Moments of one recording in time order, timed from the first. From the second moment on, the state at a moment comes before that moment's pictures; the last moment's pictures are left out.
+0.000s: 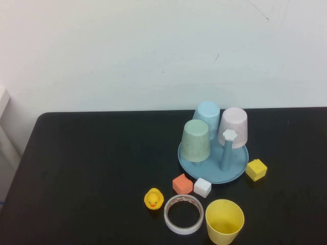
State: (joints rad) right arm 0.05 -0.01 0.02 -0.09 0.39 -0.09; left arm -0.11 -0.02 0.02 -0.45 0.35 0.07
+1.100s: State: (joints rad) right arm 0.05 -0.01 0.03 0.78 0.45 -0.18; left arm -0.11 0.73 -0.64 -0.60 0.87 0.55
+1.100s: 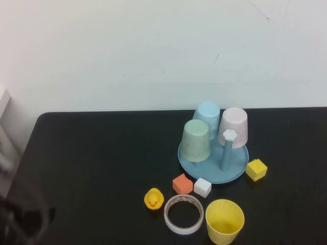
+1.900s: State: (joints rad) right arm 0.05 -0.01 0.03 0.78 0.46 -0.22; left arm -0.81 1.64 -1.27 0.04 0.96 0.19
